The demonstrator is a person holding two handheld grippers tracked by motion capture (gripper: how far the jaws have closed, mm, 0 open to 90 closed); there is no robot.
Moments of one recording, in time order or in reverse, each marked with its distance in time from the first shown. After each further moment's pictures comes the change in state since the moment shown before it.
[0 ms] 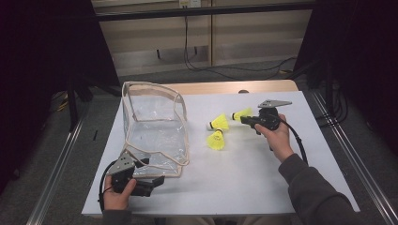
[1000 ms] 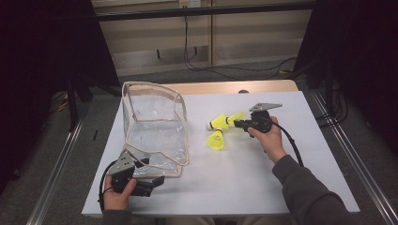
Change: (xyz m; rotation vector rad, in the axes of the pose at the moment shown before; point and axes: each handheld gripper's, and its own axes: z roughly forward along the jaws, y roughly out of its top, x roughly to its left) left arm 0.000 0.000 0.000 0.000 -0.001 0.003; right arm 0.012 -0.006 0.020 0.032 0.032 -0.029
